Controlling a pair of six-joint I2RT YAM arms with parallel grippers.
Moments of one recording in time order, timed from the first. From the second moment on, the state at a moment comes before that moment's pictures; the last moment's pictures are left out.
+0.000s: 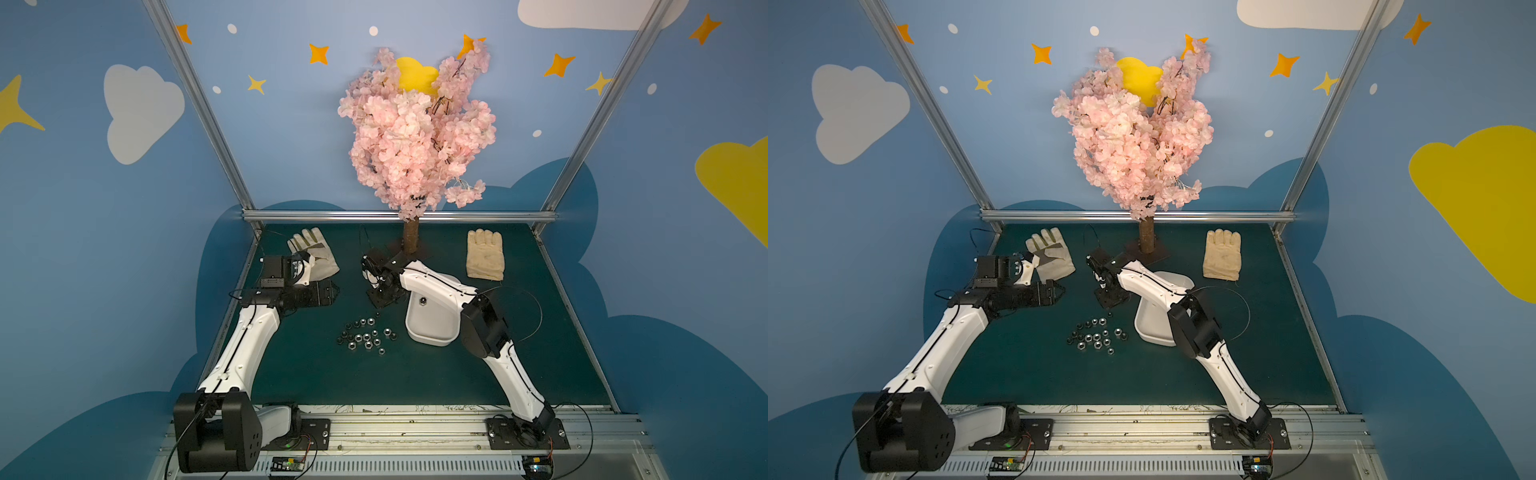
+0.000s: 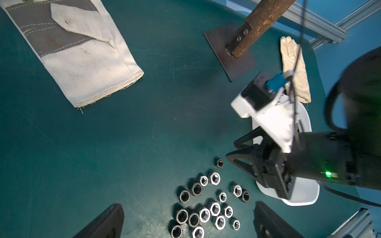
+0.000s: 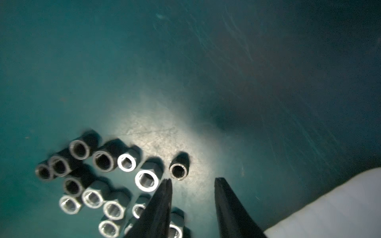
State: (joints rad) left arm 0.03 1.24 0.95 -0.61 0.44 -0.13; right arm 0.88 2.38 2.13 -1.06 -0.03 0.22
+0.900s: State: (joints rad) left arm 0.03 1.23 0.95 -0.61 0.43 -0.13; right arm 0.91 2.43 2.14 -1.08 -0.05 0.23
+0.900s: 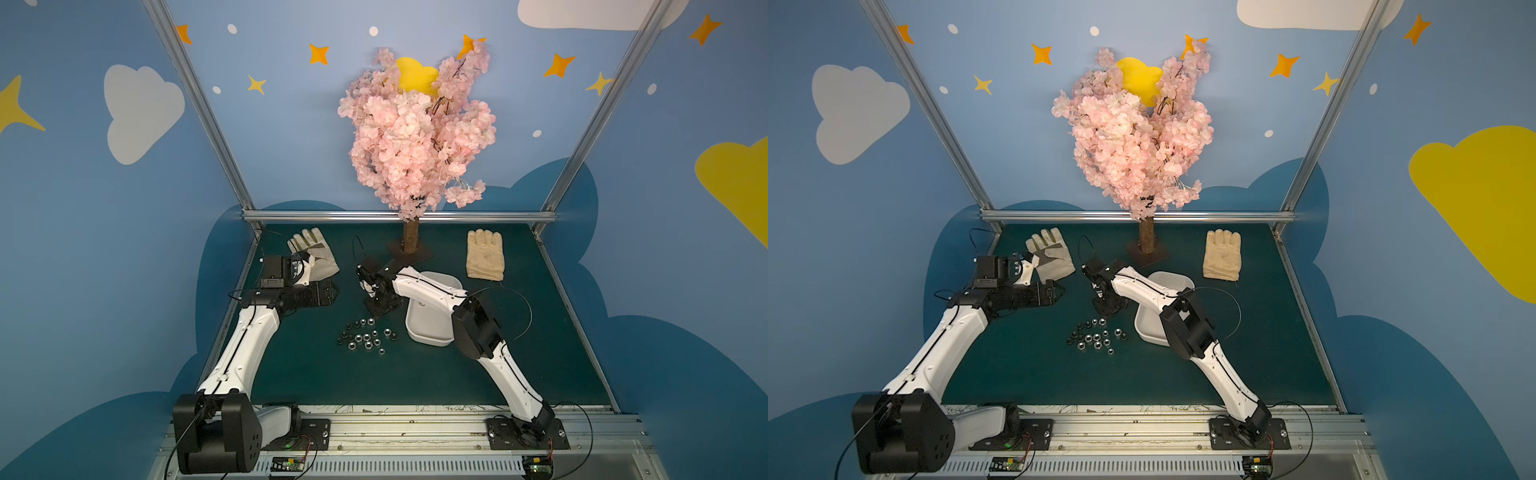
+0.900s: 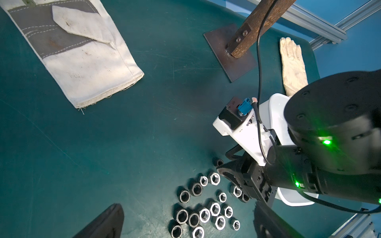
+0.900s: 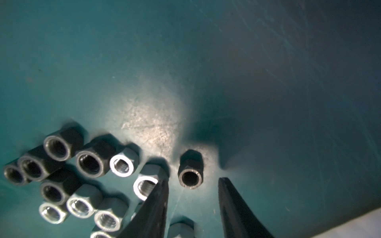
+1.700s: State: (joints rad) left arm 0.03 1.22 0.95 -0.61 0.43 -0.13; right arm 0.94 2.45 2.14 -1.10 0.00 0.23
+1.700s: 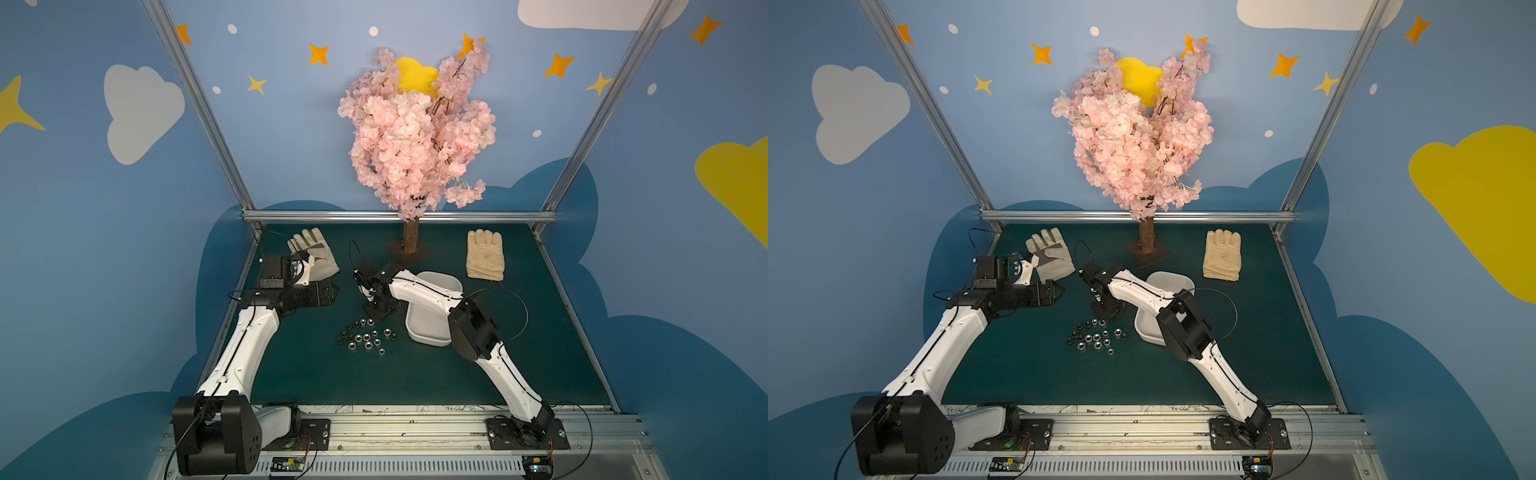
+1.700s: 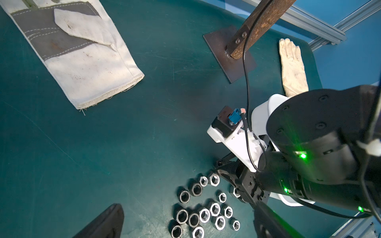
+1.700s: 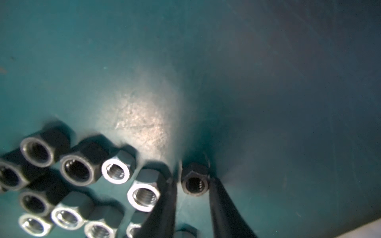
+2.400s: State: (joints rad) left arm 0.03 1.22 0.95 -0.61 0.43 -0.13; right arm 0.85 2.30 2.07 -1.09 0.03 0.23
